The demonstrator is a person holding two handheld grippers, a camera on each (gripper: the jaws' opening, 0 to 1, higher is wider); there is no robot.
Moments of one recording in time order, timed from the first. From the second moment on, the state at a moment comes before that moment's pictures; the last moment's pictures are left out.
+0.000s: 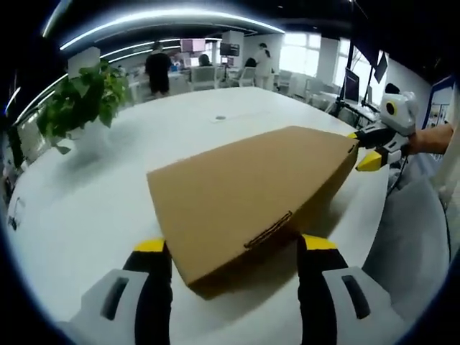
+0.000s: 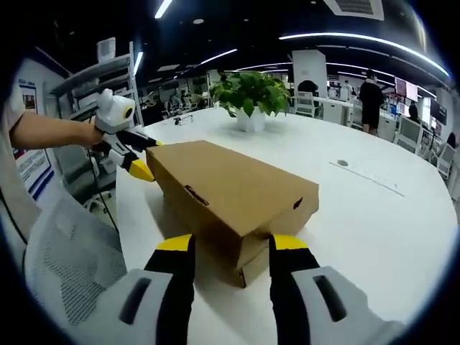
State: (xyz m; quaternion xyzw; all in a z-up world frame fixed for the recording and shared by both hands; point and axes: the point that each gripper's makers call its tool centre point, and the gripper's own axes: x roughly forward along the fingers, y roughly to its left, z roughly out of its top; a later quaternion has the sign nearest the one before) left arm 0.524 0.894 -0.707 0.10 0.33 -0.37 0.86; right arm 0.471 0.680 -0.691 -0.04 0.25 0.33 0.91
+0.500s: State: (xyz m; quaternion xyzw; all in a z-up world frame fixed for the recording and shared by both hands) left arm 0.512 0.877 -0.680 0.09 0.32 -0.37 0.87; right arm 0.472 0.673 -0.669 -0.05 0.22 0.33 0.91
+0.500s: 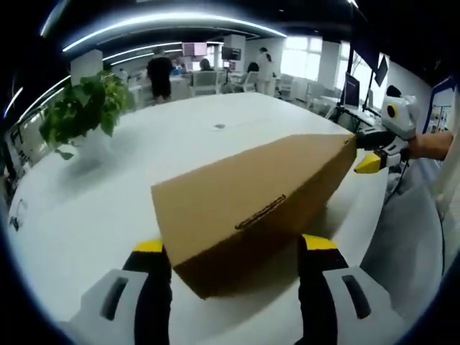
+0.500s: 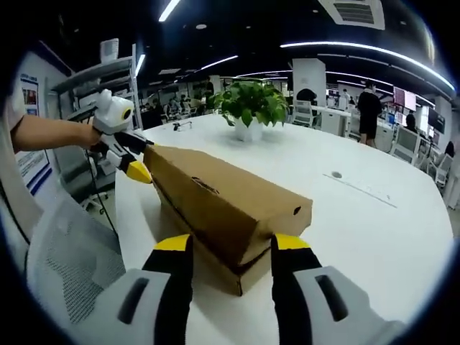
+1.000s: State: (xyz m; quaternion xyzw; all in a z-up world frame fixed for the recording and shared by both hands) left arm 0.529 0.878 -0.653 0.11 0.29 -0.35 0.89; right arm 0.490 0.667 -0.638 -0.07 0.20 0.33 0.92
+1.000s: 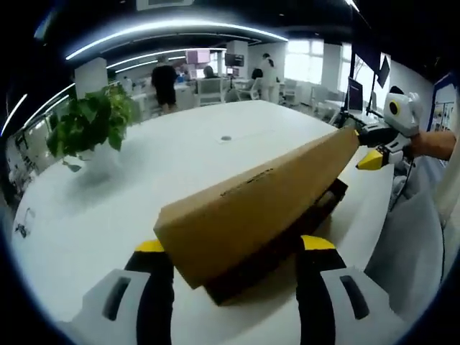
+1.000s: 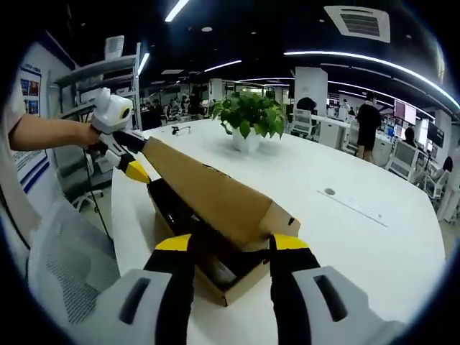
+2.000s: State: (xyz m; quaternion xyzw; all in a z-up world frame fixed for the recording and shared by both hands) left arm 0.593 0.908 -0.622 0.10 0.24 -0.23 0.94; right arm 0.532 0.660 -0.606 -0.08 0.17 0.31 0.93
